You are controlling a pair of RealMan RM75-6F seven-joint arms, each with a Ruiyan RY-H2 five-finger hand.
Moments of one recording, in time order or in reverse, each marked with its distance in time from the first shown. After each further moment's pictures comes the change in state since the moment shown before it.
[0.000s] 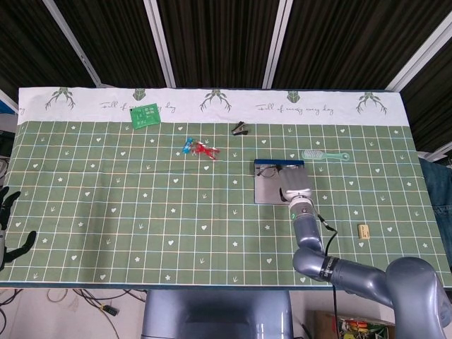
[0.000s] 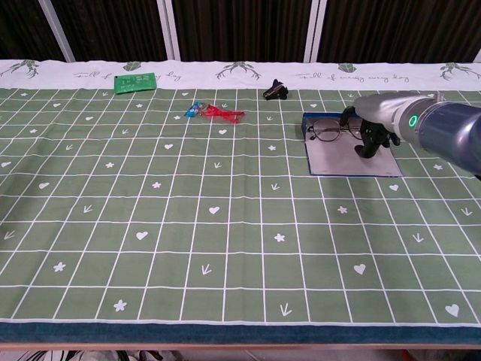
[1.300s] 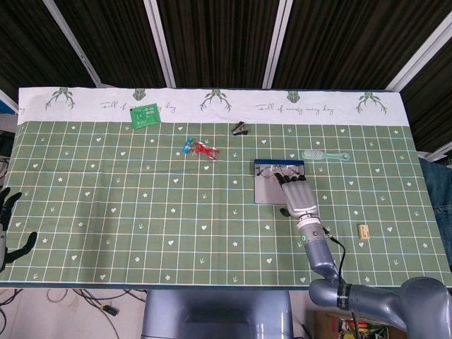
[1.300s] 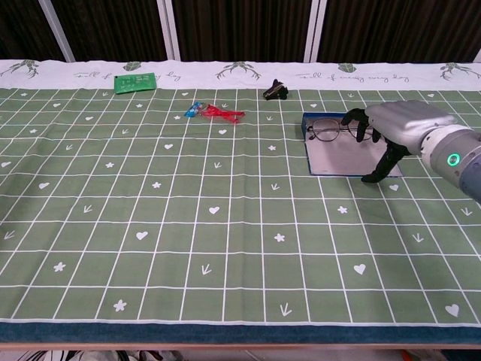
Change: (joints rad) left arm -0.001 0.002 0.002 -0.008 -0.006 -0.007 0.007; right arm -0.194 -0.019 -0.103 -0.027 -0.460 0.141 0.278
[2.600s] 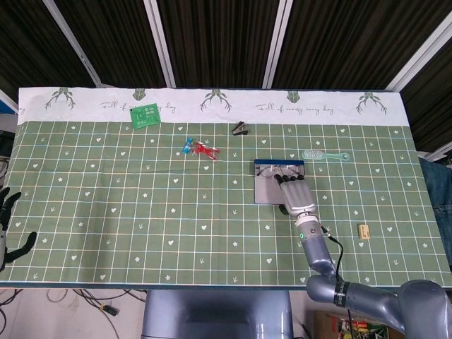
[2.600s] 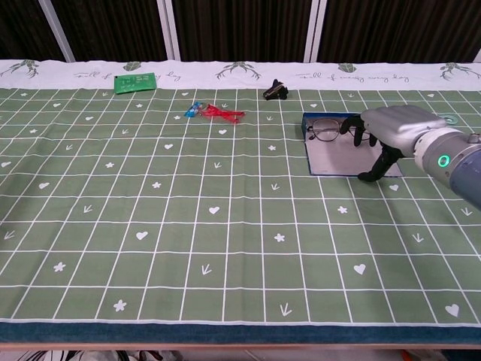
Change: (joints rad) left arm -0.001 0.000 -0.001 0.001 -0.003 -0.001 0.003; right arm -0.020 -0.032 0.063 0.055 -0.012 -0.071 -0.036
